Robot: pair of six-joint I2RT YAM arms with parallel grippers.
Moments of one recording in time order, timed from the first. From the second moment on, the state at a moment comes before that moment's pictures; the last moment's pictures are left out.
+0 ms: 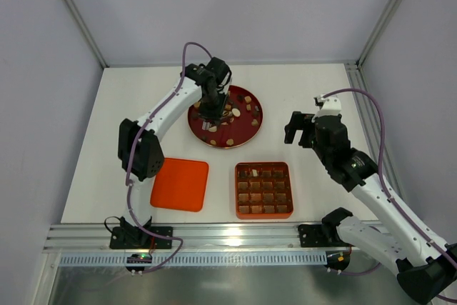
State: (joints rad) left arm -0.57 2.05 2.00 -1.22 0.05 -0.24; right arm 0.50 0.83 0.83 -0.44 0.34 0.36
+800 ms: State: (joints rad) left arm -0.61 1.87 1.98 -1.24 0.02 -0.26; right arm 0.50 0.84 0.83 -0.44 0.34 0.36
